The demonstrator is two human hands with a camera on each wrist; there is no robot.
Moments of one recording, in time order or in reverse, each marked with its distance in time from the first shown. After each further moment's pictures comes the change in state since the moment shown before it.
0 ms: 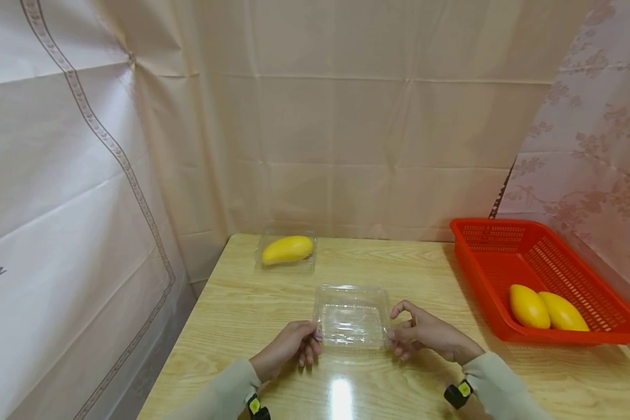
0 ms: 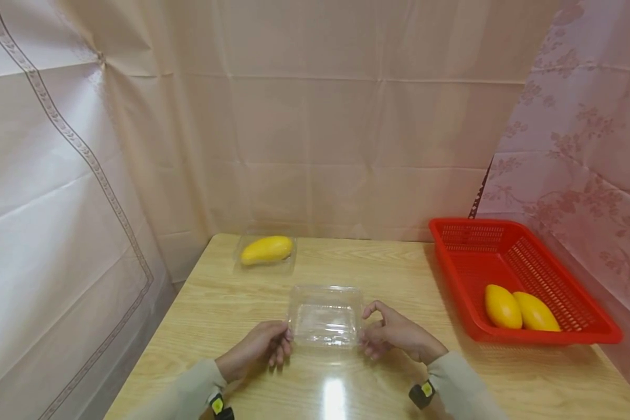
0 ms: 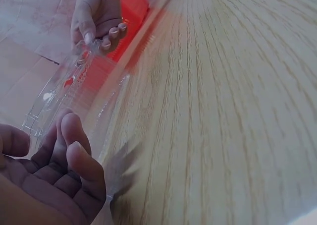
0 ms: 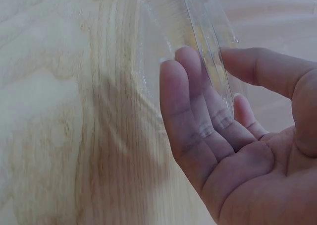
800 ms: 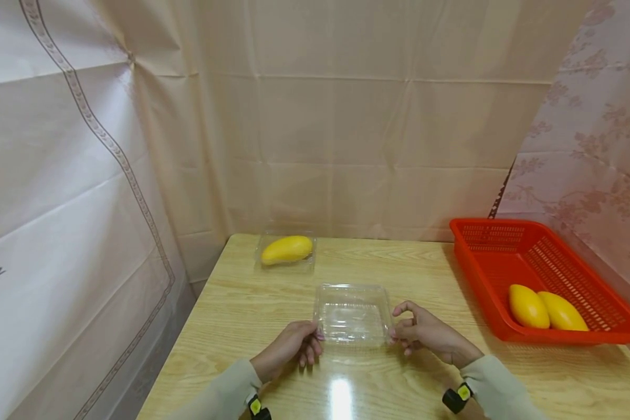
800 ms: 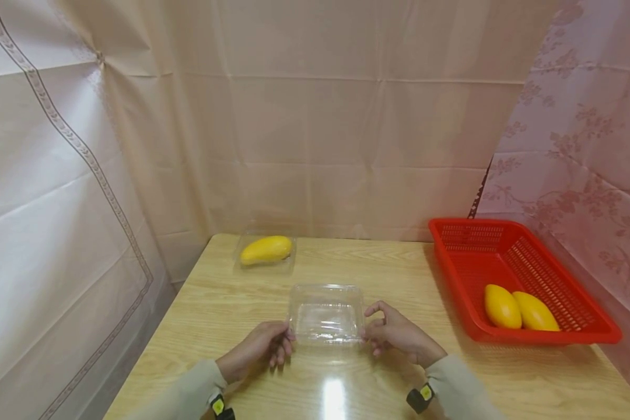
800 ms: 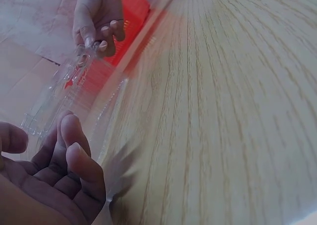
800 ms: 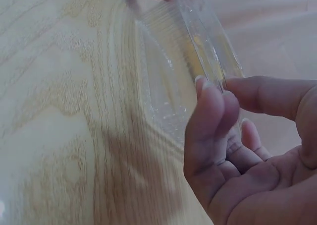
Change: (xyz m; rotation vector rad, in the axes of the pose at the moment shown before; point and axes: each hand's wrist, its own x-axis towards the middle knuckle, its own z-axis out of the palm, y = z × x) left_hand -0.001 -0.001 0.002 -0.016 -0.020 -0.001; right_hand 0.000 0.002 0.004 0.022 0.094 -0.015
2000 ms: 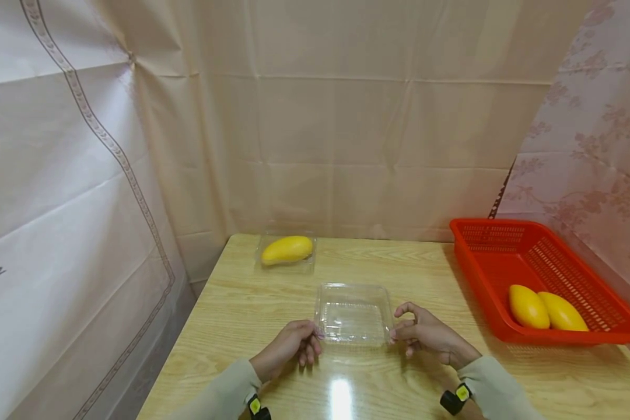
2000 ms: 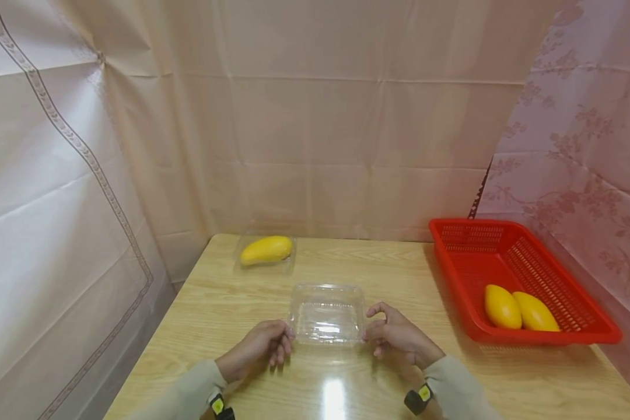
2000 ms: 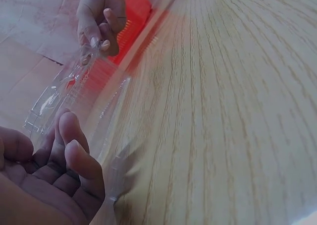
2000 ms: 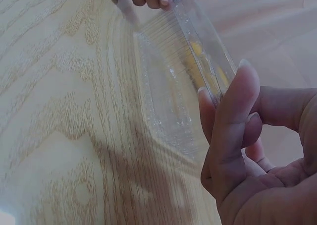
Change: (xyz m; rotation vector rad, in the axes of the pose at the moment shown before) left_hand -0.001 0.001 -0.002 -0.005 -0.012 0.024; right_hand -0.001 0.004 0.003 0.103 0.034 -0.002
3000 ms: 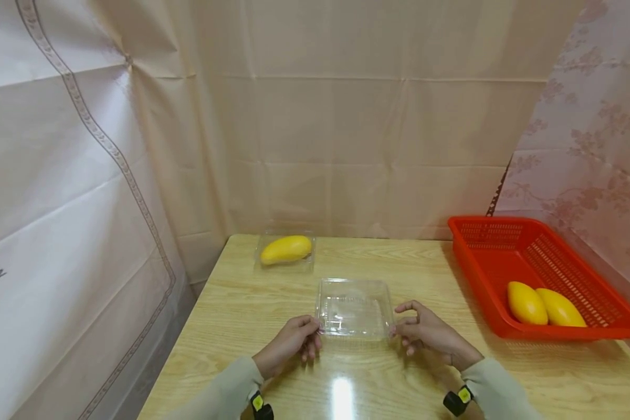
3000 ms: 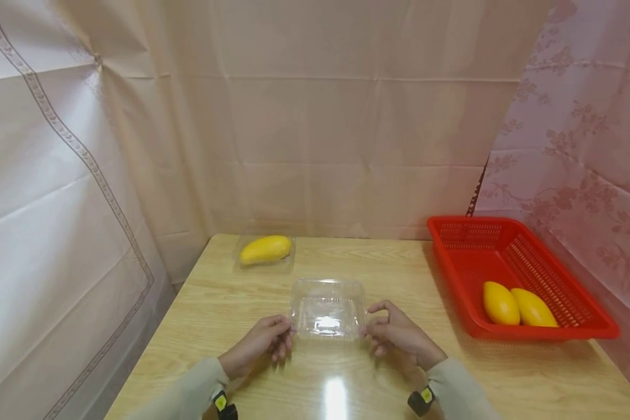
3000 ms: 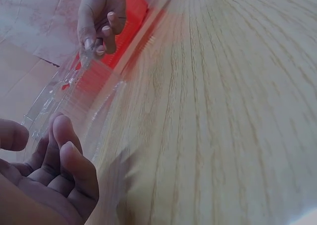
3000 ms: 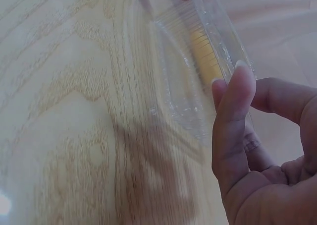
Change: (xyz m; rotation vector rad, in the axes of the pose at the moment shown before) left_hand 0.008 0.000 0.004 0.026 0.057 -0.010; right_hand -0.006 0.003 -0.005 -0.059 0.048 -0.031
